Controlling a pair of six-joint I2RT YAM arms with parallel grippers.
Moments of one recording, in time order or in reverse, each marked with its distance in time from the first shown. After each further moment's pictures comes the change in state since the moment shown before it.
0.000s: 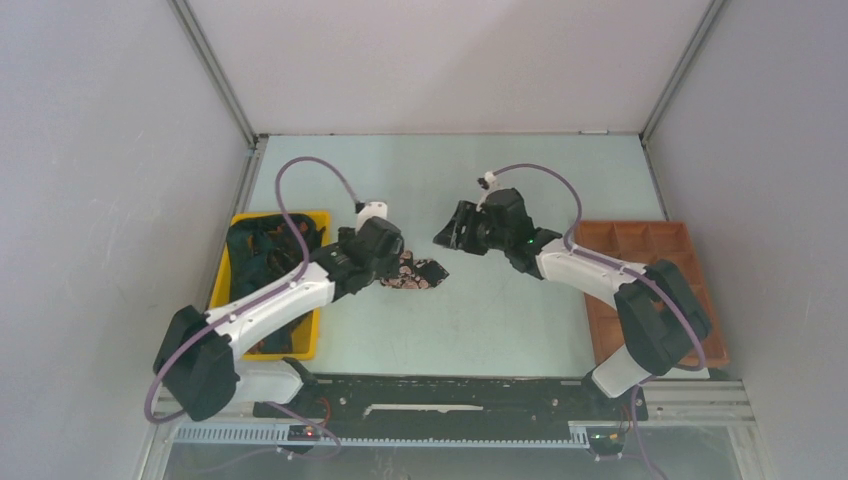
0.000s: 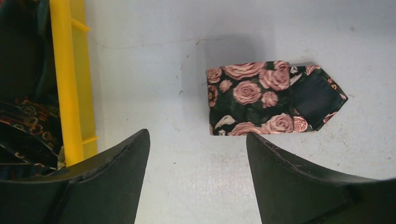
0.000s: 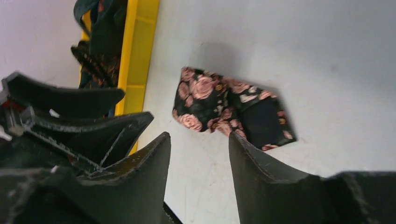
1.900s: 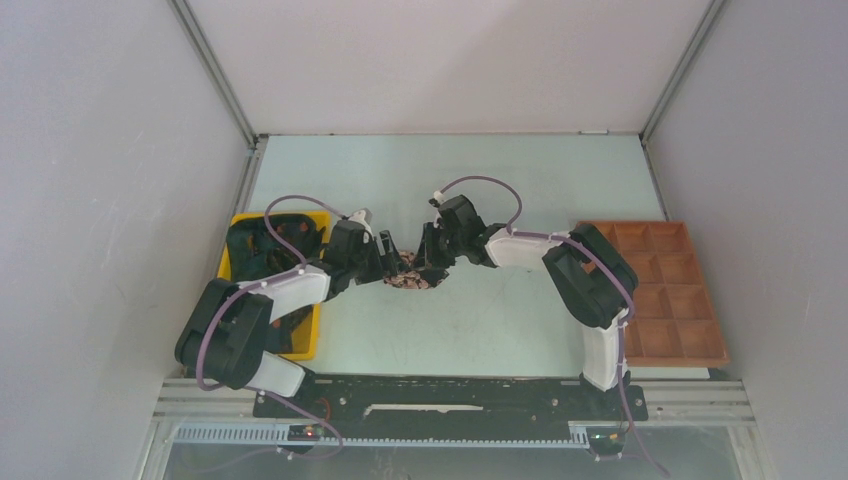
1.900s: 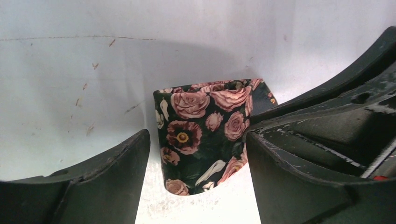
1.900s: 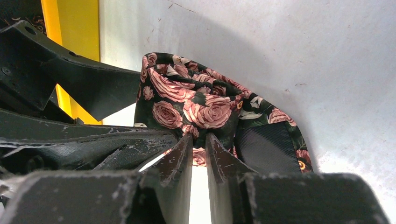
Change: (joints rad) left arm 0.299 0.175 -0.254 0.576 0.644 -0.144; right arm 0.104 0.397 0.247 -0.082 -0.120 -0.057
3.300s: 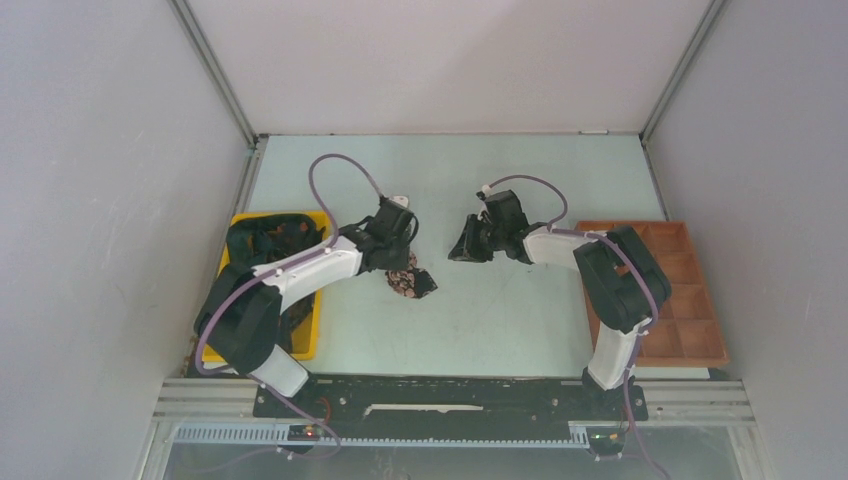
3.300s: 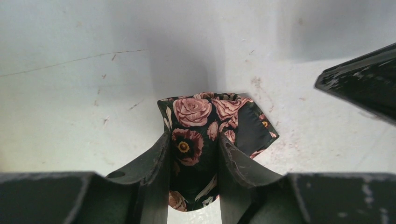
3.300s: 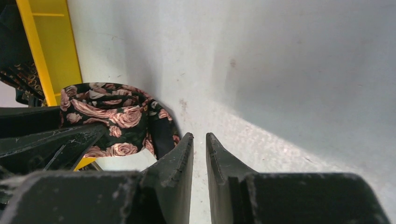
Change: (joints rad) left arm -0.228 0.096 0.364 -0.465 -0.346 0.147; right arm -0.206 -0.126 -0.181 0.038 -0.037 -0.002
